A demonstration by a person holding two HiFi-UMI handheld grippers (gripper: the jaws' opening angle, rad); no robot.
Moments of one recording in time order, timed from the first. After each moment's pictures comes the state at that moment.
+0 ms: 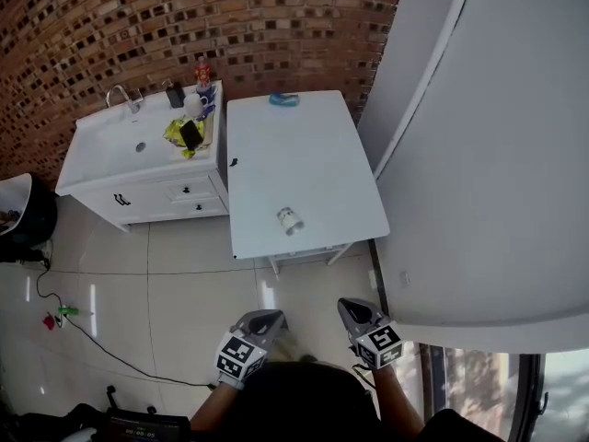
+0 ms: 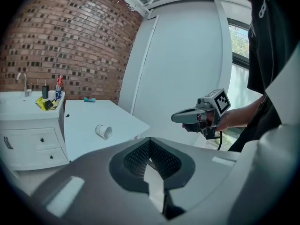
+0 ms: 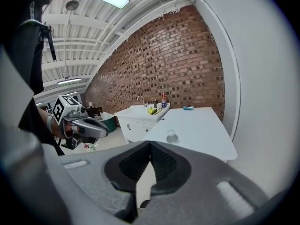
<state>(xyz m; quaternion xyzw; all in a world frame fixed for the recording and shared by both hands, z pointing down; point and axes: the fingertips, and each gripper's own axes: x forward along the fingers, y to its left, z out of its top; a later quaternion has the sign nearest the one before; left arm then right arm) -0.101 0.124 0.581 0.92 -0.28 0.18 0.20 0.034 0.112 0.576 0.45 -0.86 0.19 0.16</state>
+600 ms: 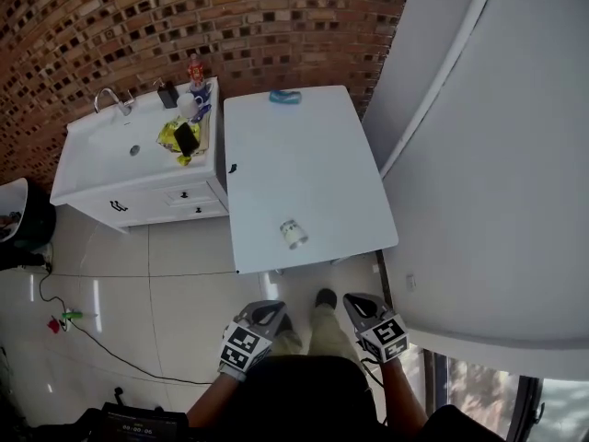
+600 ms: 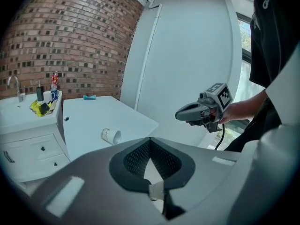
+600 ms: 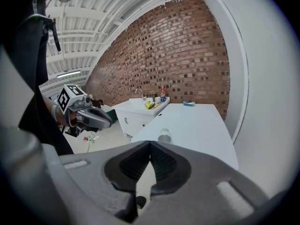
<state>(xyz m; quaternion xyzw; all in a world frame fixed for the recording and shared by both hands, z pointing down) -0.098 0.029 0.592 0.92 -0.26 0.23 0.19 0.041 0.031 0.588 0.43 -0.85 0.20 0.21</state>
